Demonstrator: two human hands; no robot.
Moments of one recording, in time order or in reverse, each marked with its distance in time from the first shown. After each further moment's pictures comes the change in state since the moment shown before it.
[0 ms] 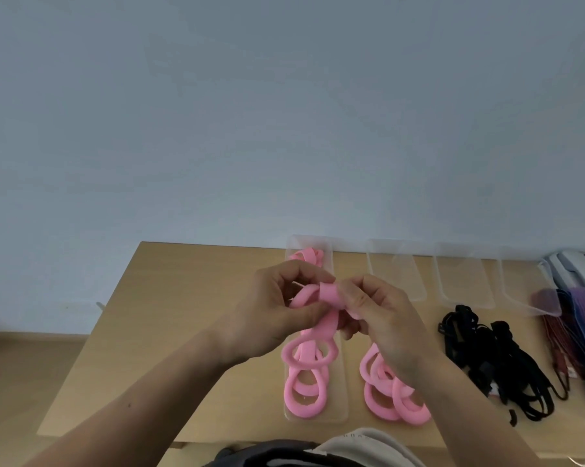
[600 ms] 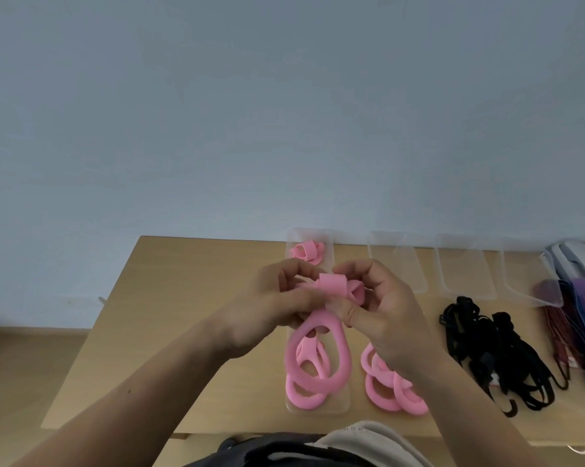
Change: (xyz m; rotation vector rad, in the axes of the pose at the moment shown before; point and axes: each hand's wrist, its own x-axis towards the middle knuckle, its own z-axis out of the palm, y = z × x) left_hand 0.001 0.001 -0.006 -0.084 -0.094 -0.213; right_hand -0.004 0.004 0.003 0.013 0.002 -0.102
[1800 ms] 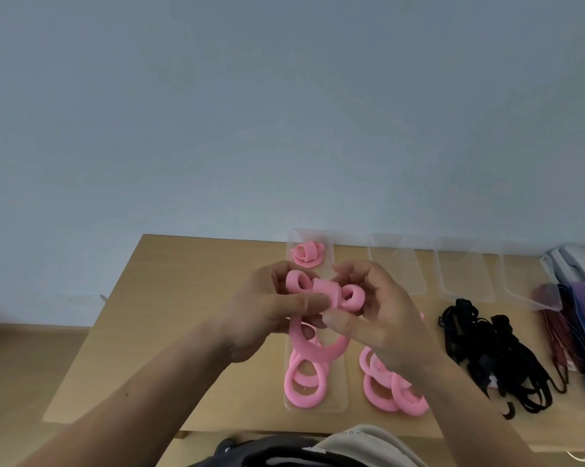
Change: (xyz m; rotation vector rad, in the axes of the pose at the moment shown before) left_hand -0.008 -0.002 0.006 -0.156 0.063 -0.072; right_hand -0.005 0.007 -0.008 -0.164 -0.060 -0.043
